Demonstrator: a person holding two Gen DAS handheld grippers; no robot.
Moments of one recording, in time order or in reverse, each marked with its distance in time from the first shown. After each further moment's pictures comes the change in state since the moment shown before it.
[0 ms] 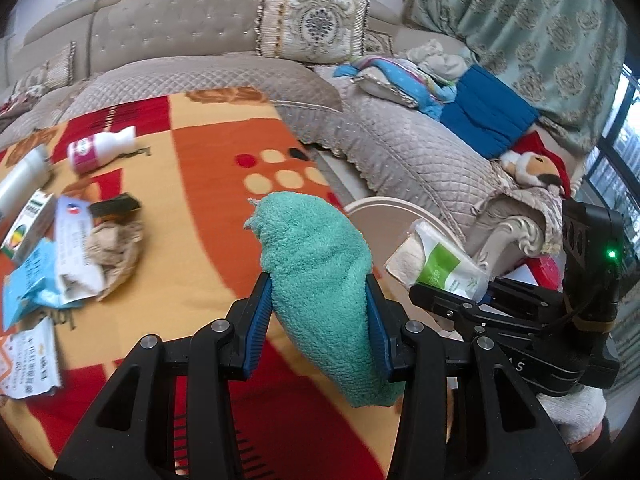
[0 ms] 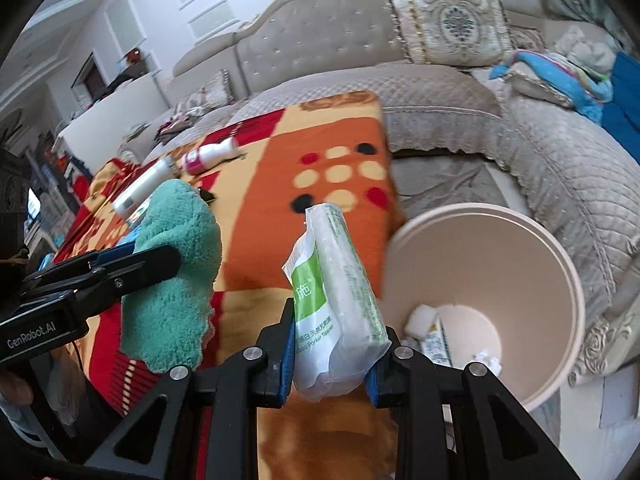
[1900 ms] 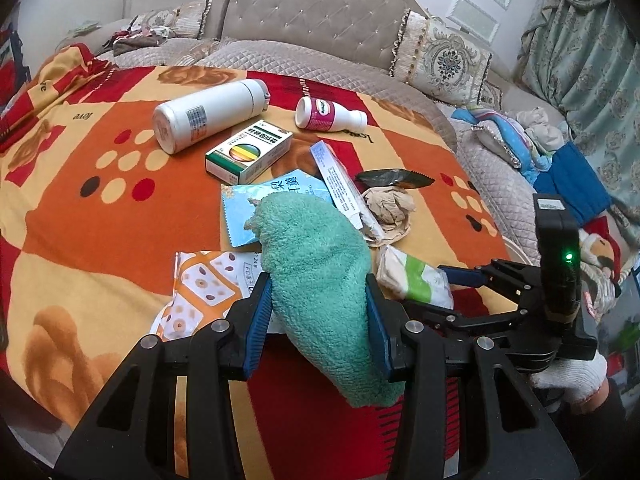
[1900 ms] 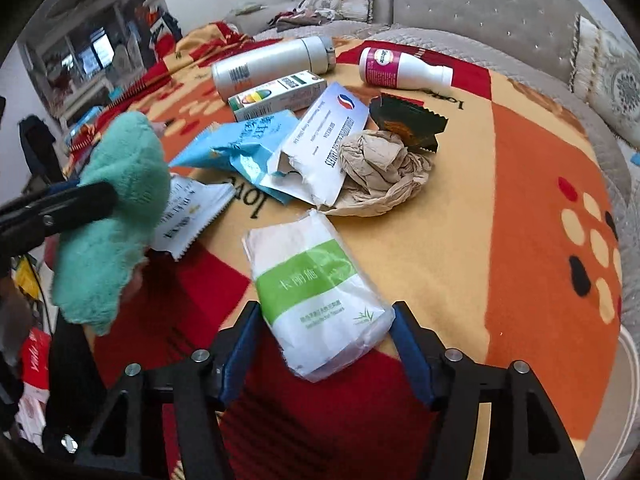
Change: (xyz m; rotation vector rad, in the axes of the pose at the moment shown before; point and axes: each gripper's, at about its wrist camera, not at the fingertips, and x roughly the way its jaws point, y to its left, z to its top) left arm -0.109 0.196 -0.073 -0.318 -0.064 0.239; right arm 0.133 0.190 0.014 -0.480 0.261 0.164
